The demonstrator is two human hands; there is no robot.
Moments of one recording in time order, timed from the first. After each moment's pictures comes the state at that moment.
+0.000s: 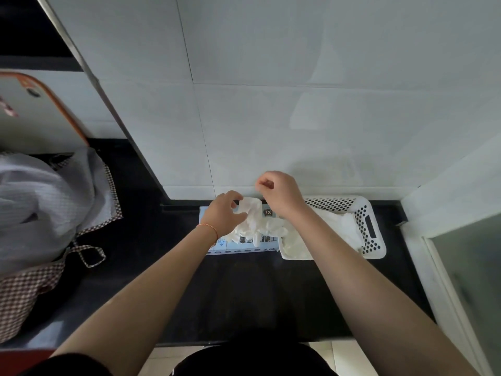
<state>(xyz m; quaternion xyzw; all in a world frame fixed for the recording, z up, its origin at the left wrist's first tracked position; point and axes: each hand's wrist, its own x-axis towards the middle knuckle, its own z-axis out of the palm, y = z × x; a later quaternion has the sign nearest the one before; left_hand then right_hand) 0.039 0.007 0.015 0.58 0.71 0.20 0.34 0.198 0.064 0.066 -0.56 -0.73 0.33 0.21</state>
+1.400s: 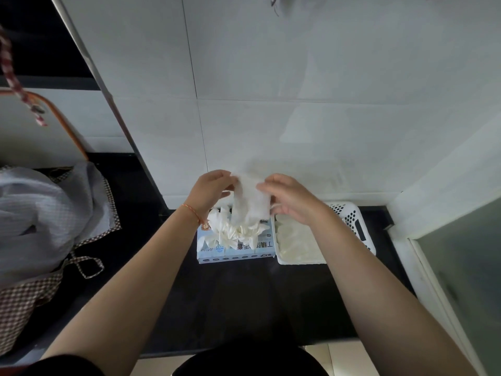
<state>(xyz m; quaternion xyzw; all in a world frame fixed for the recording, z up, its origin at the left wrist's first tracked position) 0.021 0.020 0.098 0.40 0.60 0.45 0.53 0.219 0.047 0.117 -0.52 -0.53 0.63 0.21</state>
